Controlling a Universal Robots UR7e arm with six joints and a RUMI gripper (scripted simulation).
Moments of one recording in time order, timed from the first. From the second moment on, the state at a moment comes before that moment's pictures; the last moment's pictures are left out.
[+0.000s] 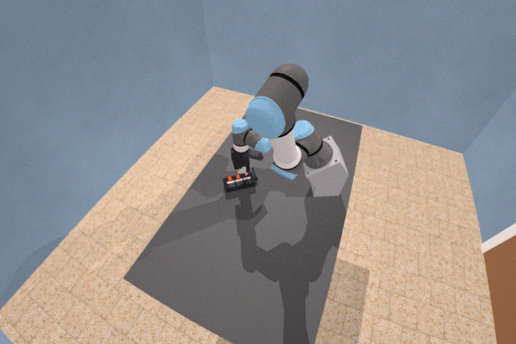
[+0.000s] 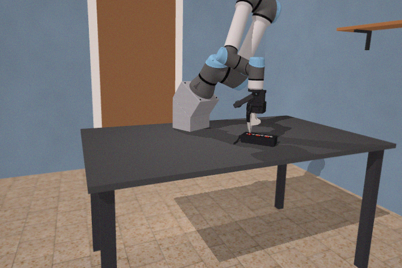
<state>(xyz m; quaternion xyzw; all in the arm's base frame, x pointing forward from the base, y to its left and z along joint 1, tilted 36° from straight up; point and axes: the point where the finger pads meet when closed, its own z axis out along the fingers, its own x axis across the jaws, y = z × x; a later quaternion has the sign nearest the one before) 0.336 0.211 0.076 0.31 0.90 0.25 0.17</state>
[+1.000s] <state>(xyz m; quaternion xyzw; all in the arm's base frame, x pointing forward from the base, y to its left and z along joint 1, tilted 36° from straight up) 0.337 0.211 0.074 0.31 0.90 0.25 0.17</state>
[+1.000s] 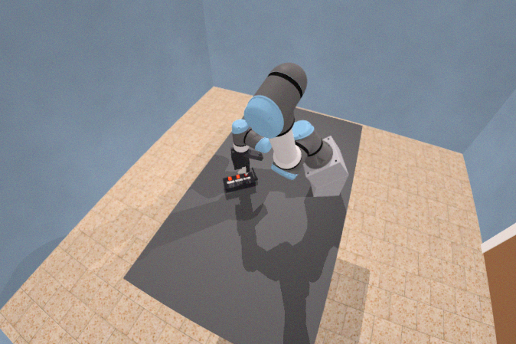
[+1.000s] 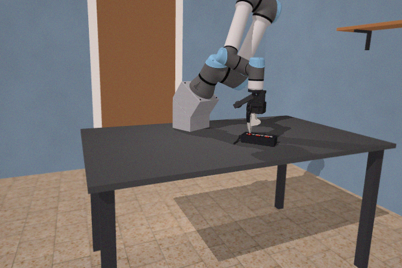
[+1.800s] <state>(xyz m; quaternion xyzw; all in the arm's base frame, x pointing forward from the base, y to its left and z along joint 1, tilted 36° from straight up) 0.340 0.214 0.069 0.31 0.90 0.25 0.17</state>
